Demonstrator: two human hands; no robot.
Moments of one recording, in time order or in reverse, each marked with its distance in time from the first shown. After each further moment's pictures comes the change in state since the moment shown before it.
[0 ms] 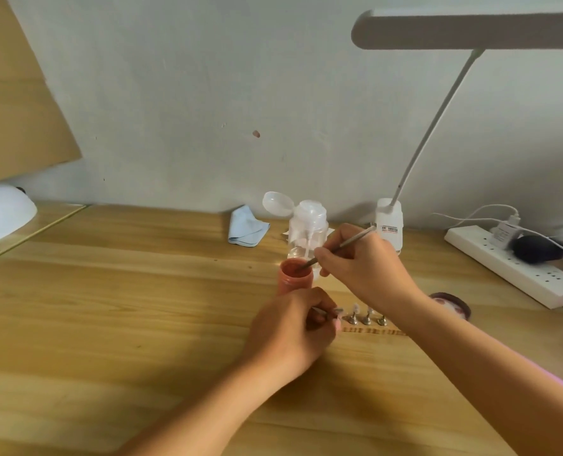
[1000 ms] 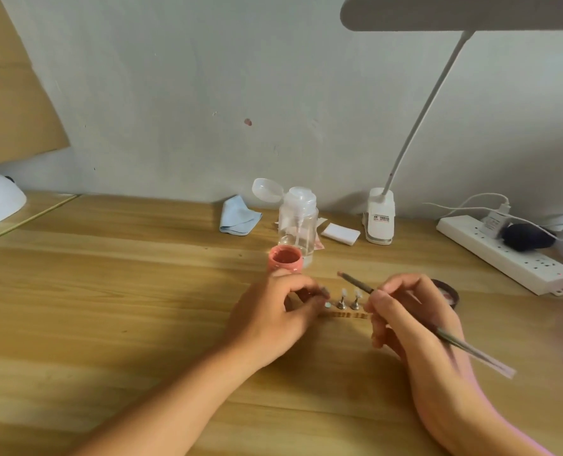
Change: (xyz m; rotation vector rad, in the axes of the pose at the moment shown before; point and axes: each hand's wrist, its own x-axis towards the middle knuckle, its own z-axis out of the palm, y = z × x) left_hand 0.000 -0.013 0.001 -0.197 0.028 0.061; right_hand -0.098 0.047 -0.008 0.819 0.180 0.040
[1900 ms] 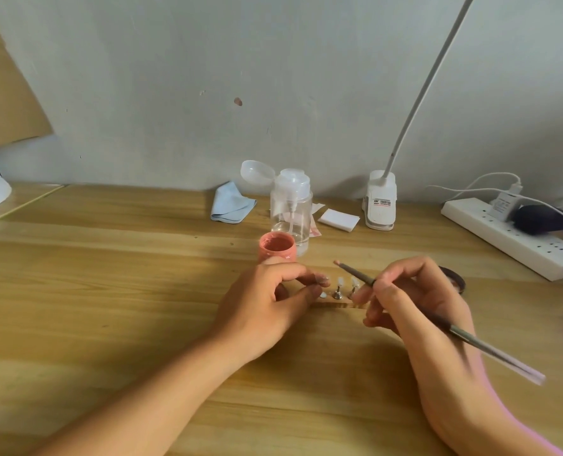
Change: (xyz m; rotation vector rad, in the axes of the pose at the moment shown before) left_hand 0.004 -0.004 0.002 -0.061 -0.017 0.007; right_hand 0.008 0.005 -0.002 0.010 0.001 -0.047
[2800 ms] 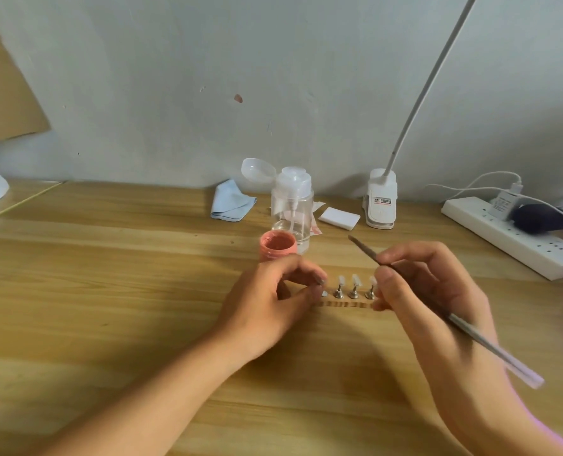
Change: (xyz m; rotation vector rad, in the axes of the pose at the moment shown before) left_hand 0.001 0.000 -0.001 -0.022 -0.041 0.006; right_hand -0.005 -0.016 0.001 -0.114 -0.032 -0.145
